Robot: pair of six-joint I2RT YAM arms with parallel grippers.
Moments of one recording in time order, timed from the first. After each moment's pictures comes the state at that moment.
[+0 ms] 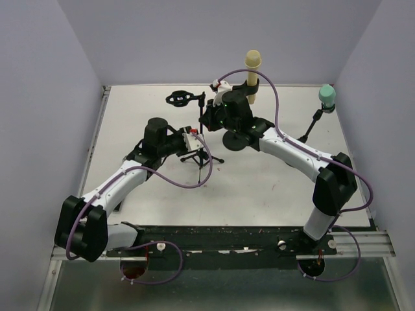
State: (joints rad) left arm -0.40 1.26 0.80 0.06 0.55 0.80; right arm 0.74 1.74 1.48 -0.10 -0.01 0.29
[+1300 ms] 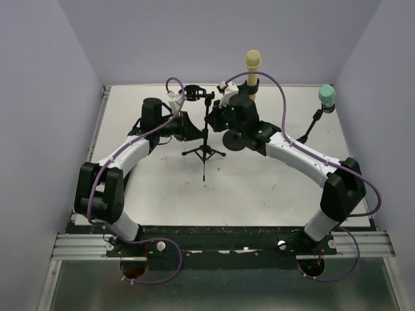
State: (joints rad) left arm -0.25 1.55 1.07 0.02 0.87 -0.30; right arm 0.74 1.66 1.39 -0.03 0.03 0.26
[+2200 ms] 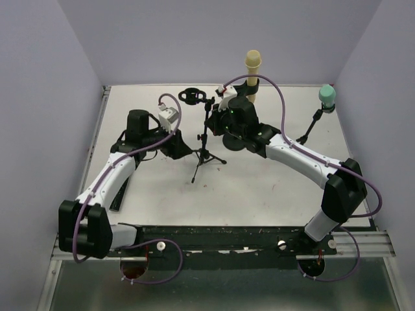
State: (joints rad) left arm -0.16 1.33 0.95 -0.27 0.84 -0.06; right arm 0.74 1.65 1.35 -0.05 0.04 0.26
